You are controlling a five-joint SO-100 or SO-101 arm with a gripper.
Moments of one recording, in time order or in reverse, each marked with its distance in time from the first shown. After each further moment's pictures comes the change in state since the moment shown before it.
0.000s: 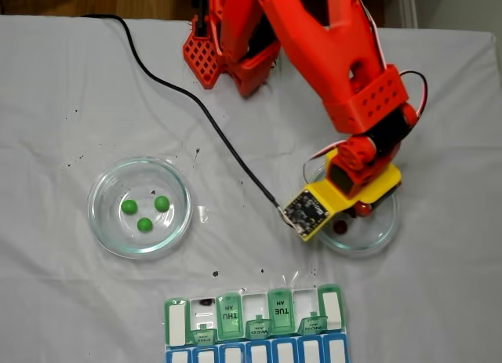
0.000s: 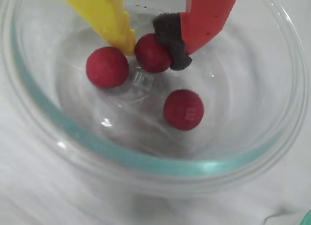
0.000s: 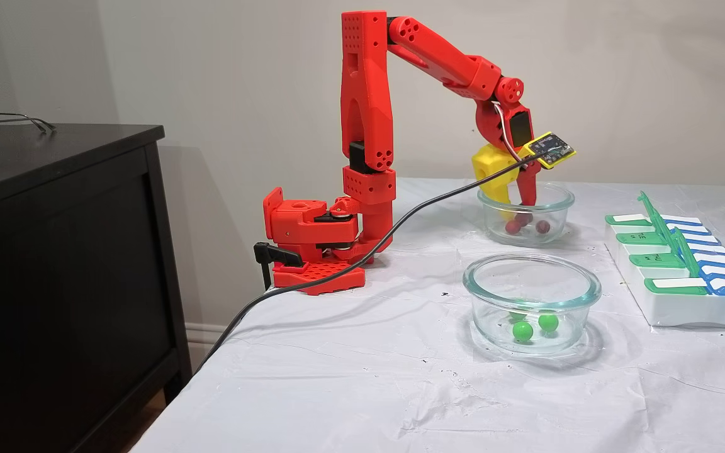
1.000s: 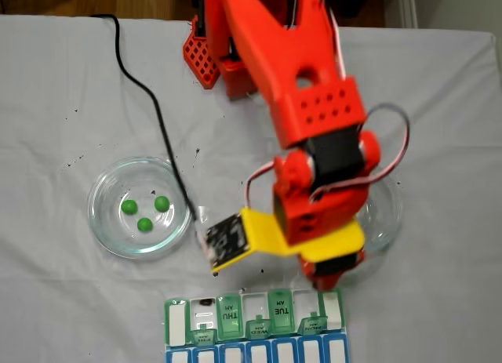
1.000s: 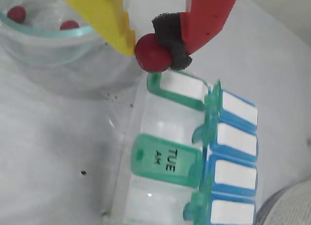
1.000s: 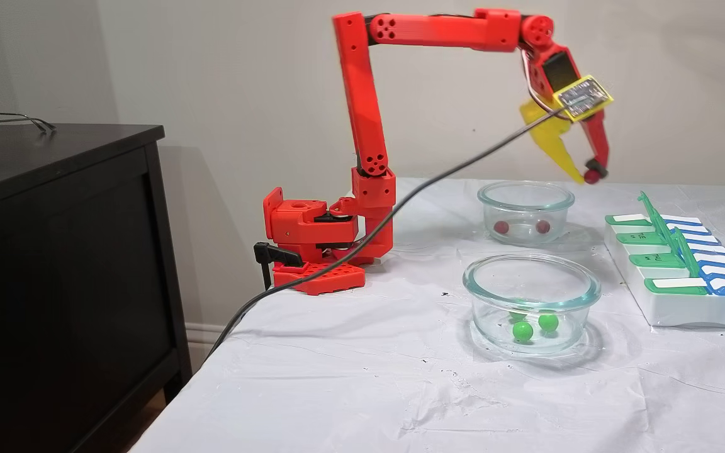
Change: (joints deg) arm 22.1 -1.8 -20.7 3.5 1.5
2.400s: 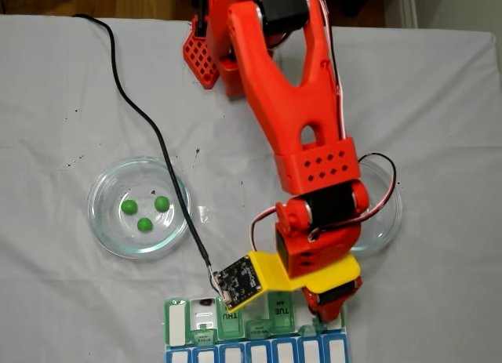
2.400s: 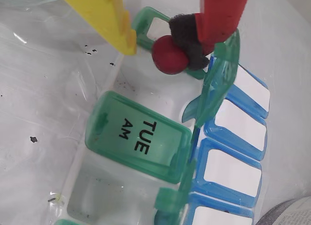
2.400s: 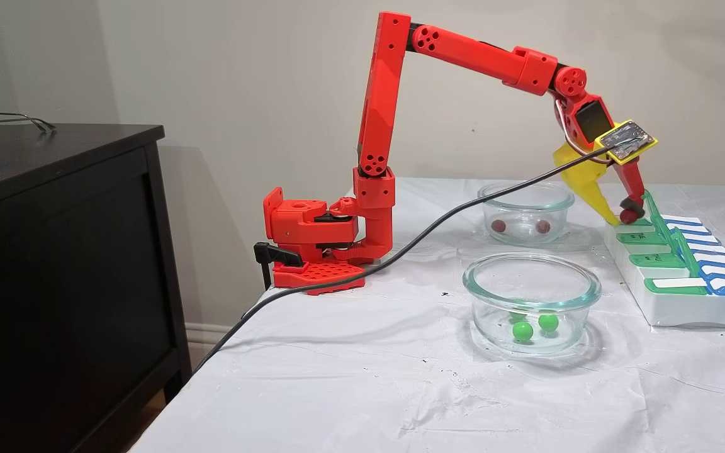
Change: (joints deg) arm -1.3 -11.4 0.3 -15.3 -6.0
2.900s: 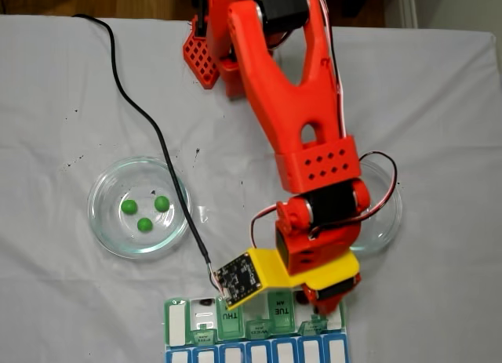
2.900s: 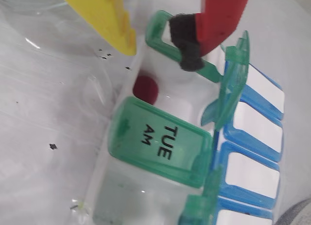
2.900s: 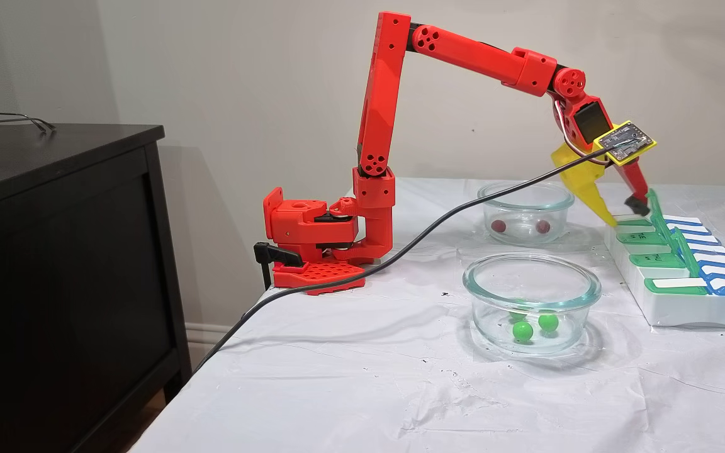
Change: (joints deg) arm -1.4 1.7 0.1 6.1 0.0
